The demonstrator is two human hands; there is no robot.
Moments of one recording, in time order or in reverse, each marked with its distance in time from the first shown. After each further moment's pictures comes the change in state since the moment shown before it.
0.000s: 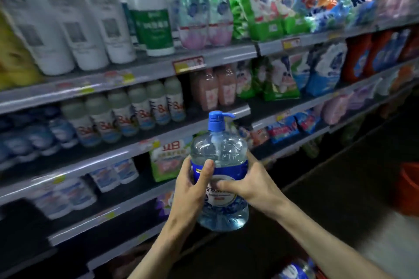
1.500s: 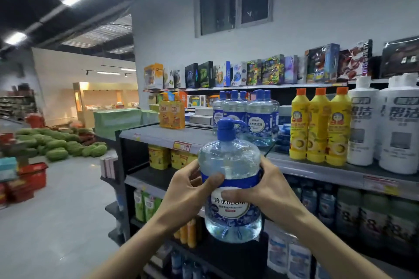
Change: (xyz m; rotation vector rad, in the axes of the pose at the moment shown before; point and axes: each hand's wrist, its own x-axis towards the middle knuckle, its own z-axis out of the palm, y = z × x) left_hand -0.243 0.306 -0.330 0.554 0.682 0.424; right_hand 0.051 -0.251 0.430 0.240 -0.816 -0.605
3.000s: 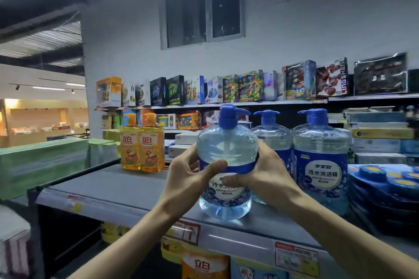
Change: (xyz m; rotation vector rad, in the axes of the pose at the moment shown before) left_hand 0.368 -0.203 -0.185 -0.070 -0.052 0.275; right_hand 0.381 0.163 0.047 -0.288 0.246 -0.093
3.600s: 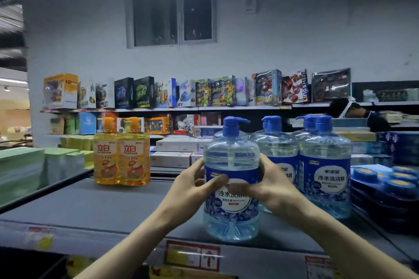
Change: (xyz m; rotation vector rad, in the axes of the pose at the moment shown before) left_hand 0.030 -0.056 -0.059 -0.068 -0.350 -0.173; right_hand 0.011 0.011 0.036 -0.053 -0.003 0.154
